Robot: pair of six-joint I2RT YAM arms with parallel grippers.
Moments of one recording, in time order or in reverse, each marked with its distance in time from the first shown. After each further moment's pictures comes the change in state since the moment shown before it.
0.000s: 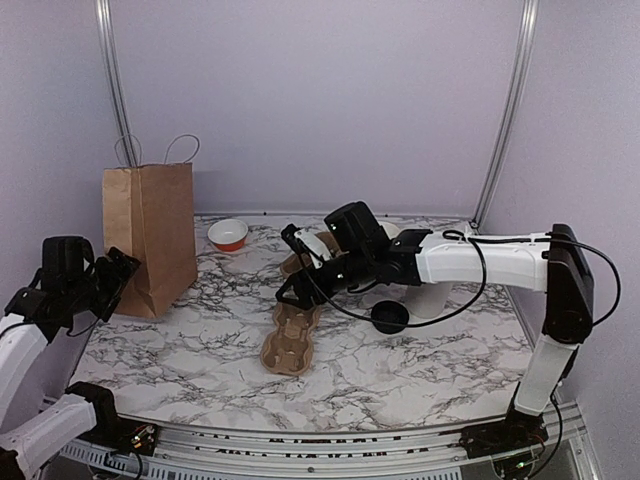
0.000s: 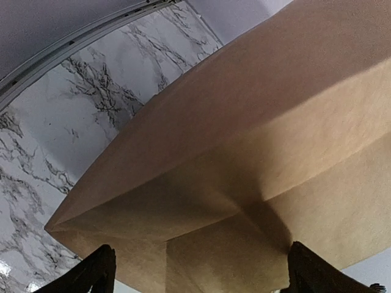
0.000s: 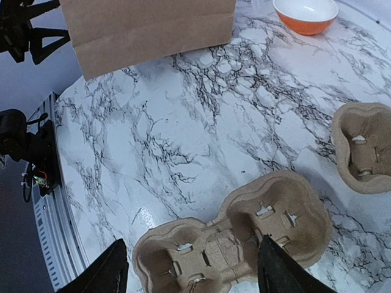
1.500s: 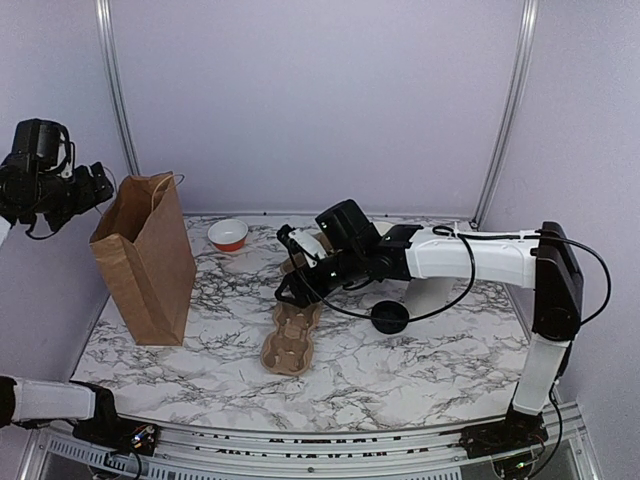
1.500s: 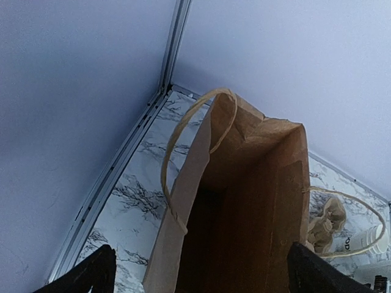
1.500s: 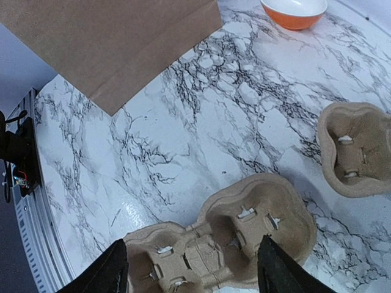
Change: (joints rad) left arm 0.000 0.391 0.886 -0.493 -0.211 0.472; right arm 0.000 0.073 0.093 -0.077 0.054 -0.049
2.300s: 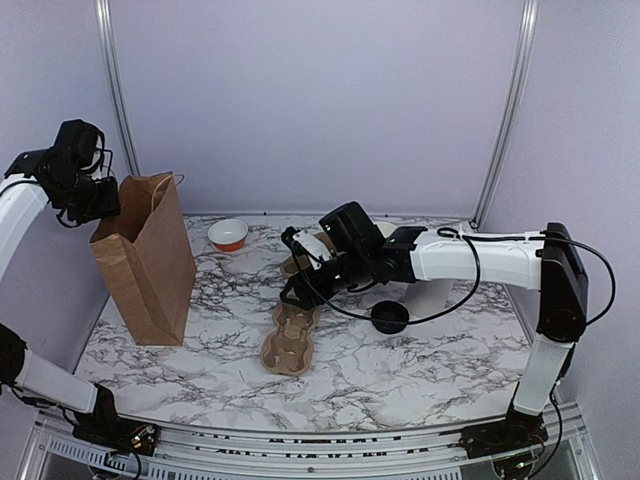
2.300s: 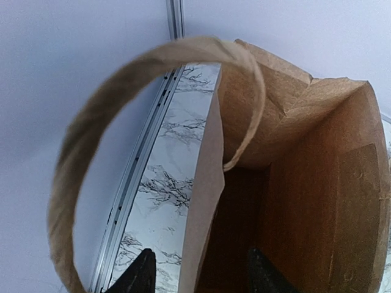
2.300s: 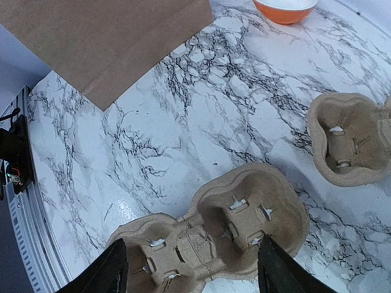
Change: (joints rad) left arm 0.000 0.247 0.042 -0.029 -0.052 0.194; right arm 0.000 -0.038 -0.047 -0.002 0.032 -0.003
